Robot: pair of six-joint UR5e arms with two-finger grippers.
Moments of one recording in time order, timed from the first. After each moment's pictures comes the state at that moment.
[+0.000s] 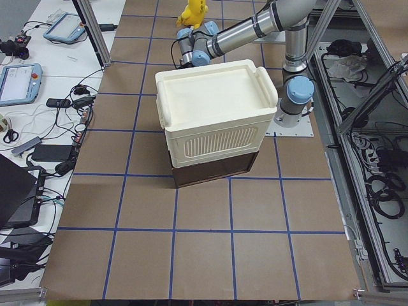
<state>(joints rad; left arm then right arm) -1.69 -1.92 -1.85 -1.58 2.56 -0.50 1.51 -1.53 1.48 -1.44 -1.63 0.11</state>
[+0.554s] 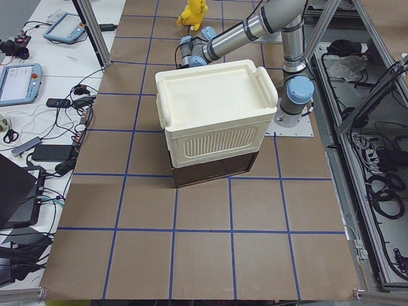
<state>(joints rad) -1.71 -2.02 -1.85 -1.68 2.83 -0.56 1.51 -1.53 1.48 -1.44 -1.63 0.11</state>
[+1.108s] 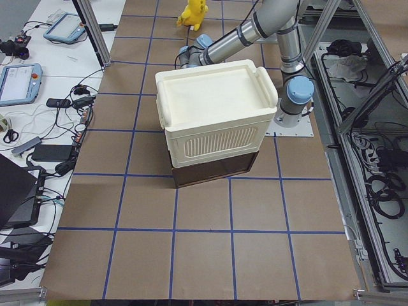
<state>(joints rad) -1.66 -2.04 -1.85 -1.72 2.85 -0.59 1.51 -1.53 1.48 -1.44 -1.63 0.11</state>
